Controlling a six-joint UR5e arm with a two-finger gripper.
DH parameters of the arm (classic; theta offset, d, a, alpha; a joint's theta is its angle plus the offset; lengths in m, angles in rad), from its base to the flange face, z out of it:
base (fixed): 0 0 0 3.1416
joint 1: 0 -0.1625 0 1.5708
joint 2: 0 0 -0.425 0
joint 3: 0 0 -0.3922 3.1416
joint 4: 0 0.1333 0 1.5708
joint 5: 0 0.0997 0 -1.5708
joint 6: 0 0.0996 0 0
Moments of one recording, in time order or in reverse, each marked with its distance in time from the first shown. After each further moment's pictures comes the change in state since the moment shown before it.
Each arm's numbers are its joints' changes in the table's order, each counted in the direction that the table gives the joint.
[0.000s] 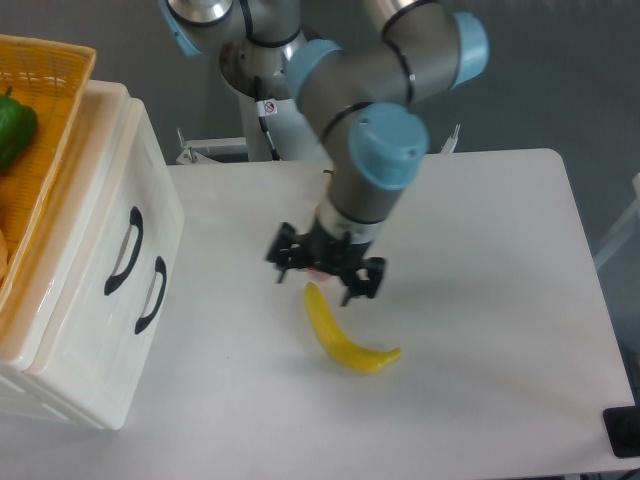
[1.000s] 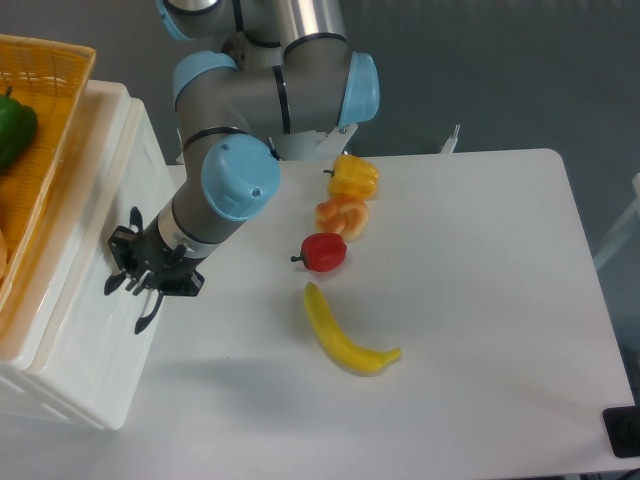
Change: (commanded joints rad) arm 0.366 -0.012 0.018 -0.003 -0.350 -0.293
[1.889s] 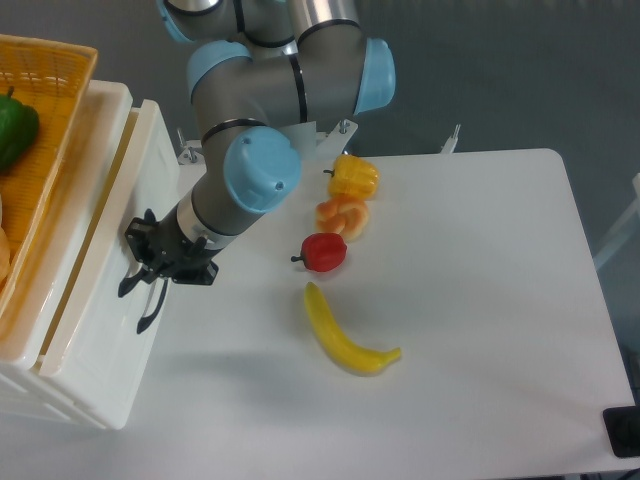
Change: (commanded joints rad) arm 0.029 -0.008 0.008 -0.104 -0.017 -0.009
